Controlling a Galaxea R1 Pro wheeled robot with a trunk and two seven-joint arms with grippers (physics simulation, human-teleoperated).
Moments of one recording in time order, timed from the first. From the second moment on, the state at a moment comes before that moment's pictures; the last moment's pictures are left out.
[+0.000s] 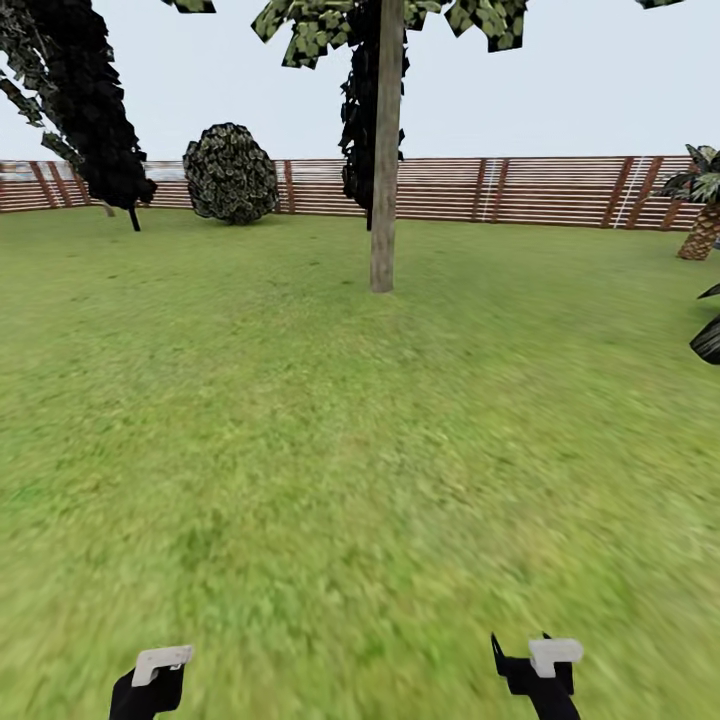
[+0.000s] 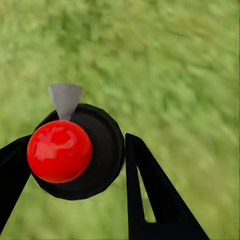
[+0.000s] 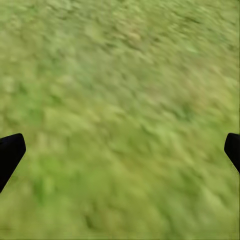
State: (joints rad) left arm -0.33 0.16 0.14 -0.34 0.00 -0.29 -0.06; right arm -0.42 -0.11 0.00 -0.11 0.00 -0.66 0.00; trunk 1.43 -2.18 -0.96
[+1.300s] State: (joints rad) left arm -0.33 0.16 0.14 -0.34 0.00 -0.29 -0.06; right arm -0.42 -0.11 0.00 -0.11 0.00 -0.66 0.00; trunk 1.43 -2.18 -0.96
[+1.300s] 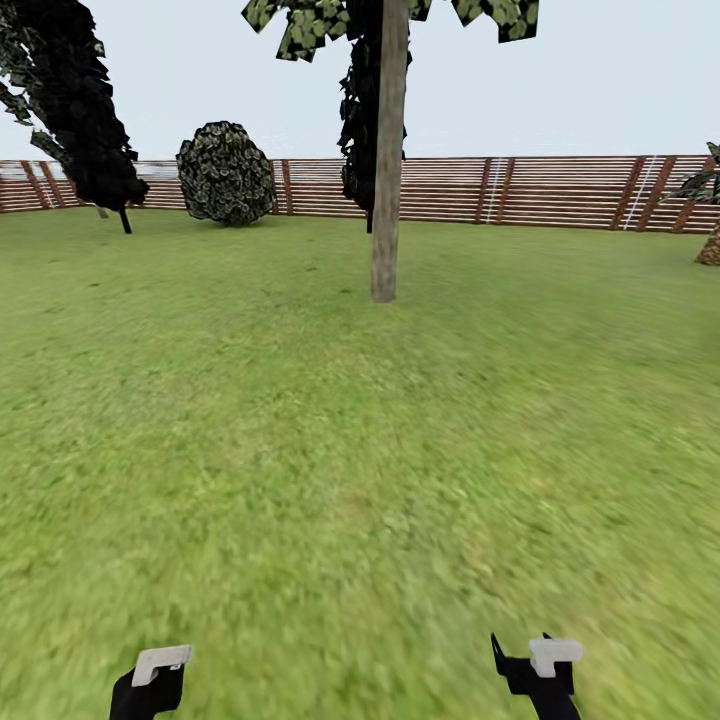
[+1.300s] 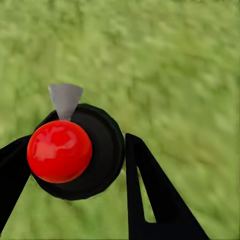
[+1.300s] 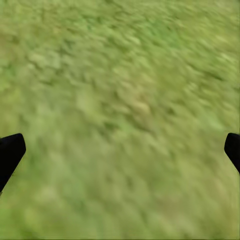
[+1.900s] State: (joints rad) left arm -0.33 0.16 0.14 -0.34 0.00 -0.29 -0.06; right arm -0.42 -0.11 0.00 -0.11 0.00 -0.66 0.00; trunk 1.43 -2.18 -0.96
